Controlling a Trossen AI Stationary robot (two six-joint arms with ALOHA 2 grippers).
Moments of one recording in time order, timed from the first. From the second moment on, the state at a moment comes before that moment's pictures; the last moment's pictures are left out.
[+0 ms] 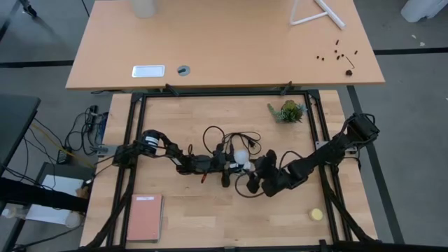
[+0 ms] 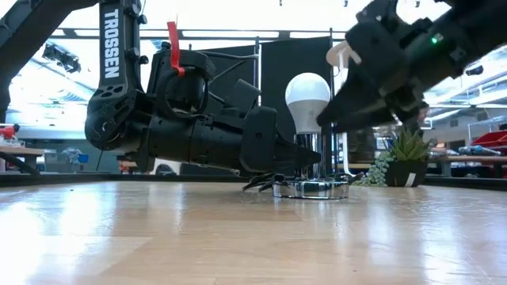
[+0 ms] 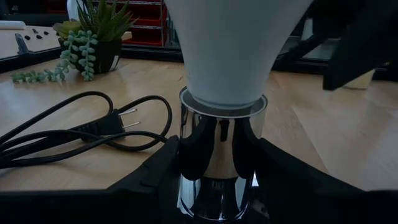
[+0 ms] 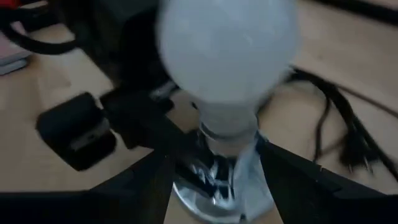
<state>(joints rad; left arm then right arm) -0.14 2.27 0.81 1.35 -0.28 -0.11 0.47 1.62 0.73 0.04 0.84 0.81</state>
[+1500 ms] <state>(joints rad) -0.14 2.27 0.81 1.35 -0.28 -0.10 0.45 1.62 0.74 -0.15 0.99 0.89</state>
